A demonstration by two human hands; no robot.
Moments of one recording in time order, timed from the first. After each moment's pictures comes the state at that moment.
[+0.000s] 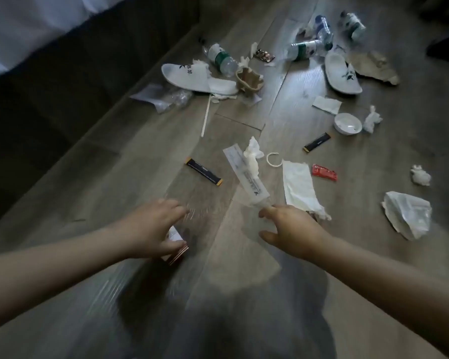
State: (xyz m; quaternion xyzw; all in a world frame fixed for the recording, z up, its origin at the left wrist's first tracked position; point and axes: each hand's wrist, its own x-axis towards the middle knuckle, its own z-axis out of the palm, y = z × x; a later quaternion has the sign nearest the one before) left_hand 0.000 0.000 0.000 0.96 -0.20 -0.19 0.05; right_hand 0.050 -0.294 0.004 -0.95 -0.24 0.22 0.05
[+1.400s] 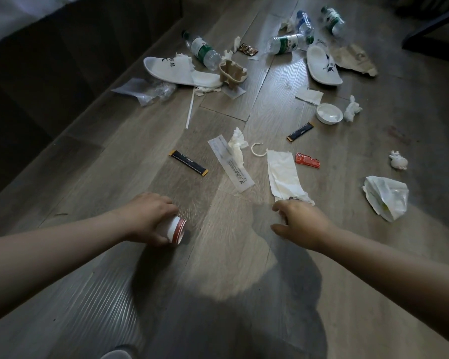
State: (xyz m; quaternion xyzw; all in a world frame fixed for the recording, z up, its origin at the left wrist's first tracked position) left_hand 0.019 -0.011 -0.036 0.94 -0.25 -0.24 -0.02; right_hand 0.037 -0.345 -0.009 -0.96 -0.14 0.22 0.07
